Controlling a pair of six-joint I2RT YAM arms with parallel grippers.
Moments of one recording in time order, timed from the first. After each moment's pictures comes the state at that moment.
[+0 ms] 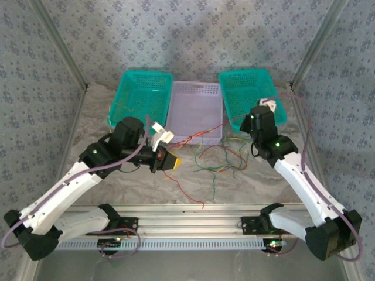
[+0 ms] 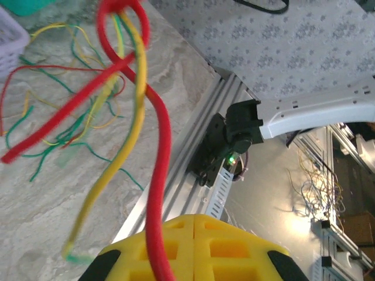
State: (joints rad) left arm -0.75 1.00 1.13 -0.74 0.66 -0.32; right arm 0.37 1.06 1.00 -0.48 0.41 0.47
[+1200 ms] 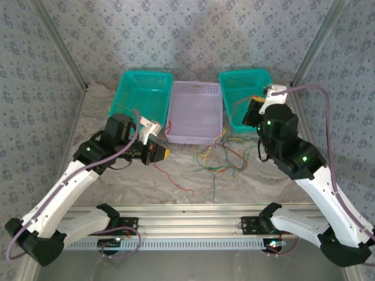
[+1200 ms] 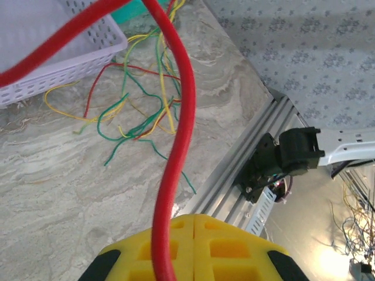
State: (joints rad) left arm -0.59 1.00 1.11 -0.79 0.59 -0.29; right arm 0.68 0.97 1.35 -0.59 0.60 0.28
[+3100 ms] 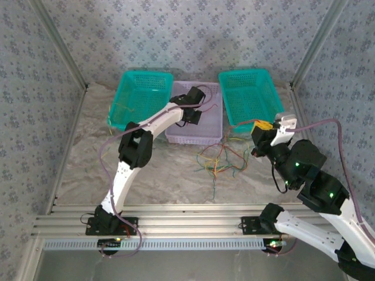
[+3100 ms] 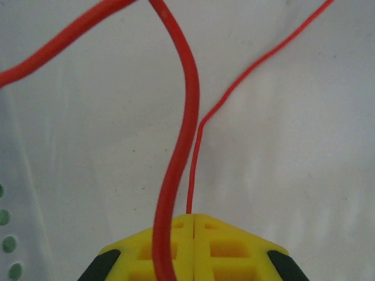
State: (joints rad) left arm -0.65 2.41 2.15 -0.80 -0.19 -0.22; right arm 0.84 0.63 1.12 -0.58 0.48 0.21
